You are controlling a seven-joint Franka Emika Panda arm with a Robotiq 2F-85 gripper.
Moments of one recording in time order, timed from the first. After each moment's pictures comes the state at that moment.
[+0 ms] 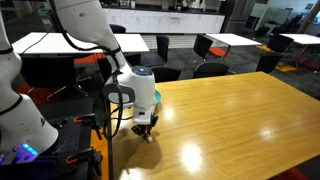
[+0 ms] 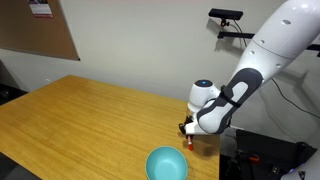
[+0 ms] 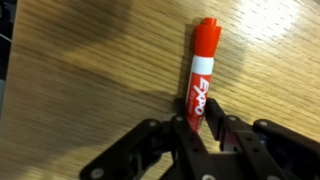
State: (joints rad) arm 0.02 0.29 -0.23 -2.55 0.17 2.91 0.83
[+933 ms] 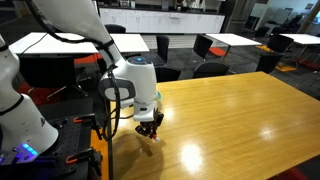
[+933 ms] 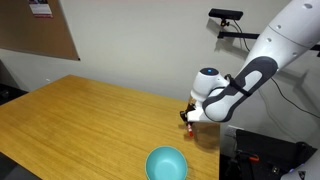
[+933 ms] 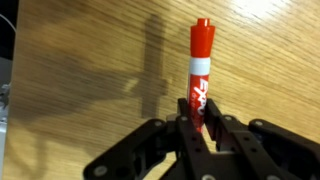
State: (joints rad) arm 0.09 0.18 -0.39 -2.57 0.00 2.91 0.90
